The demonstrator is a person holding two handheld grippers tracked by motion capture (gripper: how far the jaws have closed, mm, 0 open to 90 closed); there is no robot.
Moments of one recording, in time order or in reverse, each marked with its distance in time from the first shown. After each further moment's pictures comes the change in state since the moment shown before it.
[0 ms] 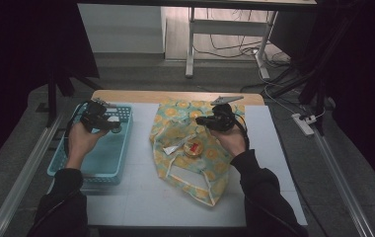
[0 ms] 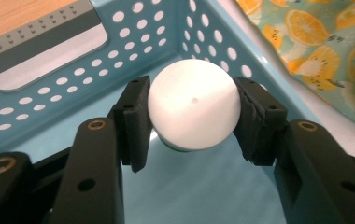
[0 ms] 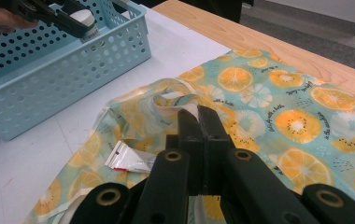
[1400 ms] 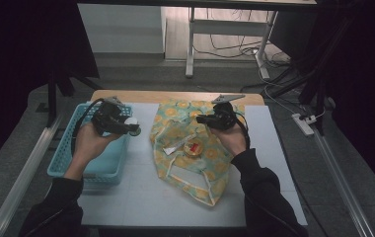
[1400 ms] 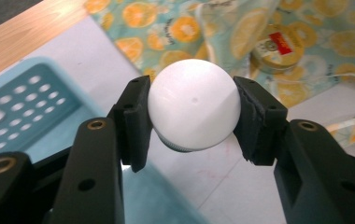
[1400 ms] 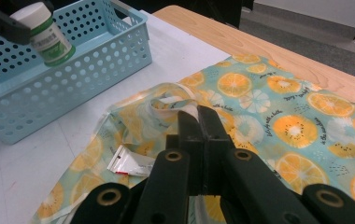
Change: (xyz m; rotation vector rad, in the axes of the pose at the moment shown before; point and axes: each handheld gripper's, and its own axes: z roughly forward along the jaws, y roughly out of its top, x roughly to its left) left arm -0.082 0.029 -0.041 -0.062 -0.163 0.181; right arm 0.000 0.004 -0.005 -0.014 0.000 -0.001
